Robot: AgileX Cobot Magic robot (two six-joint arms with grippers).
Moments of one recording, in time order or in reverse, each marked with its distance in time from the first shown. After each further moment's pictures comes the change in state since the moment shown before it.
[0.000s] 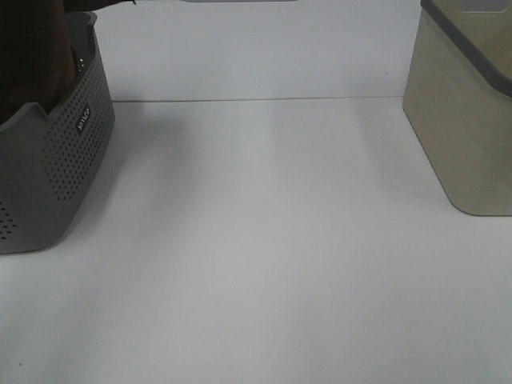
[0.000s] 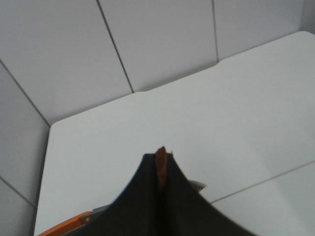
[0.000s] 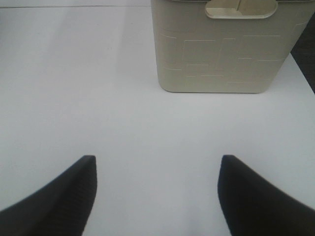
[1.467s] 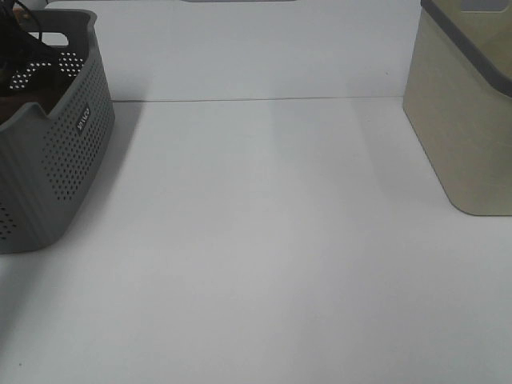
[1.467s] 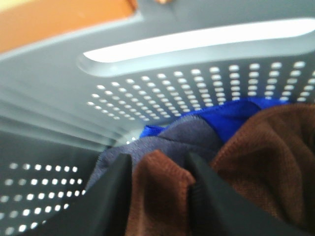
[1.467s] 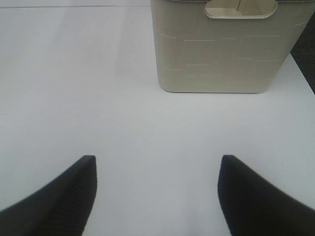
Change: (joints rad) left arm 0.351 0.683 0.001 0.155 -0.097 -0.172; right arm 0.000 0.000 0.000 -0.001 0.000 0.000
